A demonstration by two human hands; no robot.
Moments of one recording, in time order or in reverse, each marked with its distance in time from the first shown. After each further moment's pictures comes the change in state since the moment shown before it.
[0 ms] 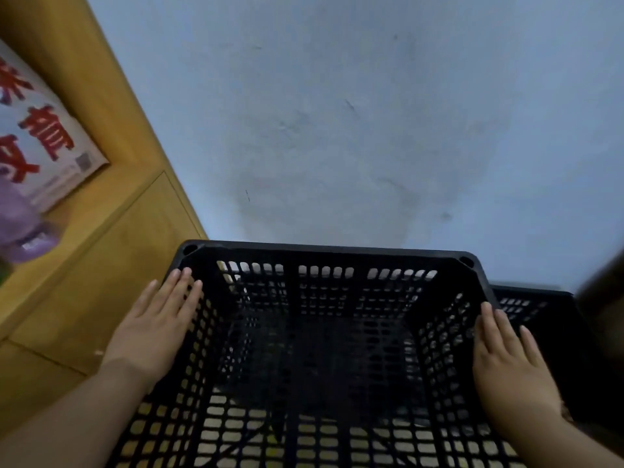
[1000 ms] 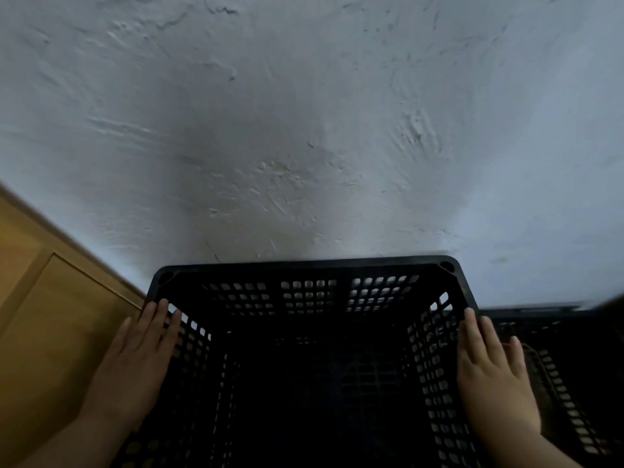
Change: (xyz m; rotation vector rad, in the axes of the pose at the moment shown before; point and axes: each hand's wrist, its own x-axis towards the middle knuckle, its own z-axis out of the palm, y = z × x) left_hand 0.290 -0.064 0.098 -0.332 0.255 0.298; right_hand 0.198 -0.083 0.069 -0.115 0.122 0.174
